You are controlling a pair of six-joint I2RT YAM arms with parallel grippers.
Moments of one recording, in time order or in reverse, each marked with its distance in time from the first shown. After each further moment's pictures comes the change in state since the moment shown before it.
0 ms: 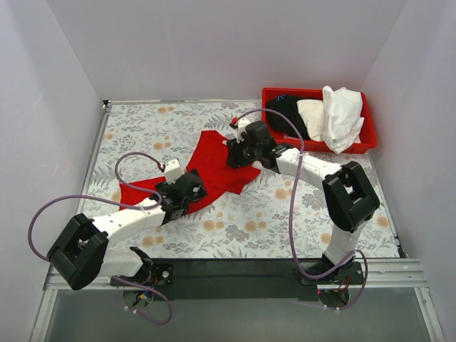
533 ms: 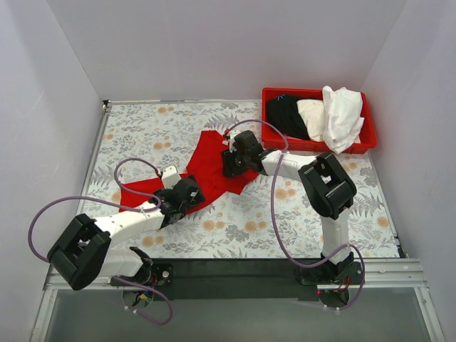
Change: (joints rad) left arm 0.021 0.000 -0.072 0.019 0.051 -0.050; right arm 0.040 0.214 0.035 0.021 0.035 0.049
